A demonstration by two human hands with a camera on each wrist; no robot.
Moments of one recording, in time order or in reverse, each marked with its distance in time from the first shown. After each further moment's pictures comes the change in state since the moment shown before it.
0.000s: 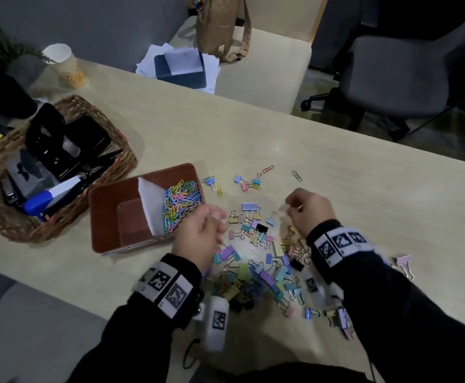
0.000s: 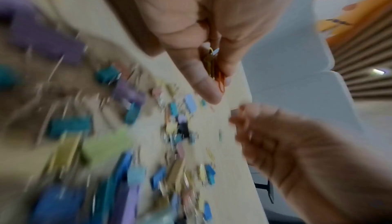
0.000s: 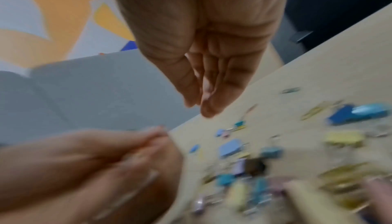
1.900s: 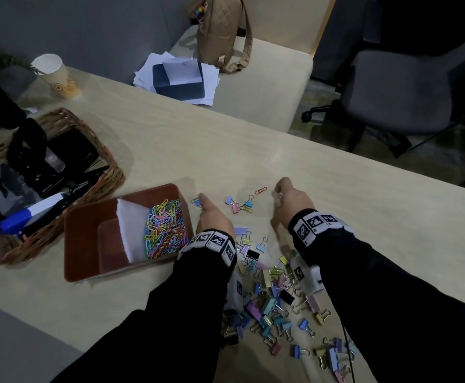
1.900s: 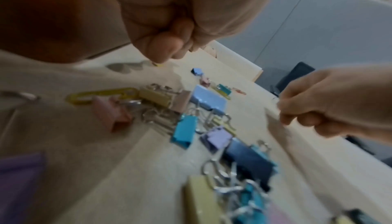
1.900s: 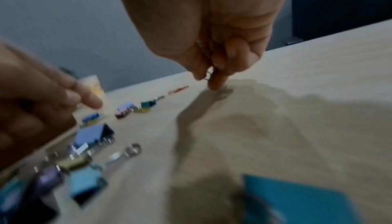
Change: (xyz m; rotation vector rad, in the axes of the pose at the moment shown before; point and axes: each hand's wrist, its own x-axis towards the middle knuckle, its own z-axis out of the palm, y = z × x) left_hand 0.110 0.000 0.073 0.676 0.124 -0.321; right_hand 0.088 -0.007 0.002 -0.202 -0.164 -0.002
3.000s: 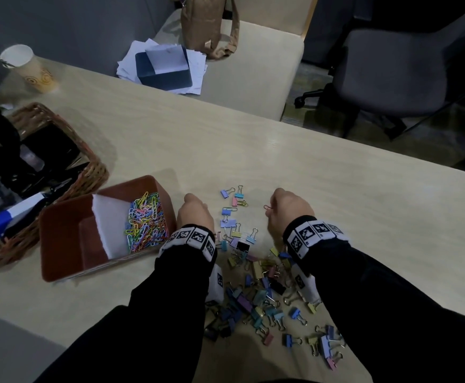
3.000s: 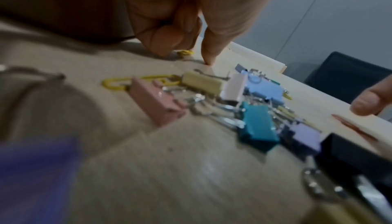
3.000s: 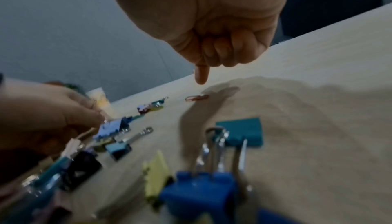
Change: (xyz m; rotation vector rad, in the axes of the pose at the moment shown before) left_hand 0.020 -0.013 0.007 0.047 0.169 0.083; right_hand -0.015 0.026 0.019 -0.062 0.033 0.002
